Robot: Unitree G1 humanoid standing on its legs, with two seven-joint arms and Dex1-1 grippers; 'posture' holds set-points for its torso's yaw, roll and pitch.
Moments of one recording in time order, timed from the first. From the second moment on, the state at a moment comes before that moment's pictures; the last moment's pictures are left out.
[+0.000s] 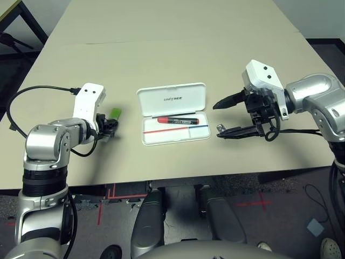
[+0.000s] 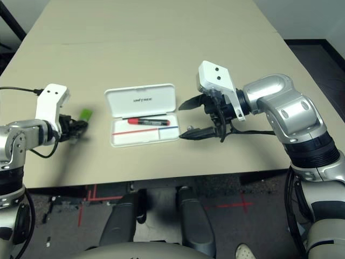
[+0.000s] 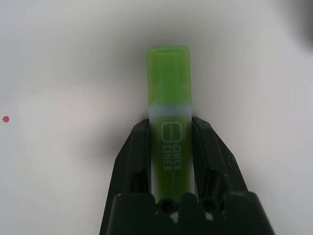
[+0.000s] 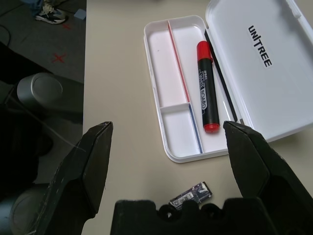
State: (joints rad) left arm -0.45 0.74 0.12 -0.24 -0.33 1.42 -0.45; right arm -0.75 -0.82 0.23 -0.16 0.38 0.67 1.37
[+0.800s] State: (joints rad) left arm -0.55 0.99 -0.33 -0.44 -0.31 0.85 -0.97; right arm -0.74 -0.82 0.23 -0.14 0.35 0.65 1.37
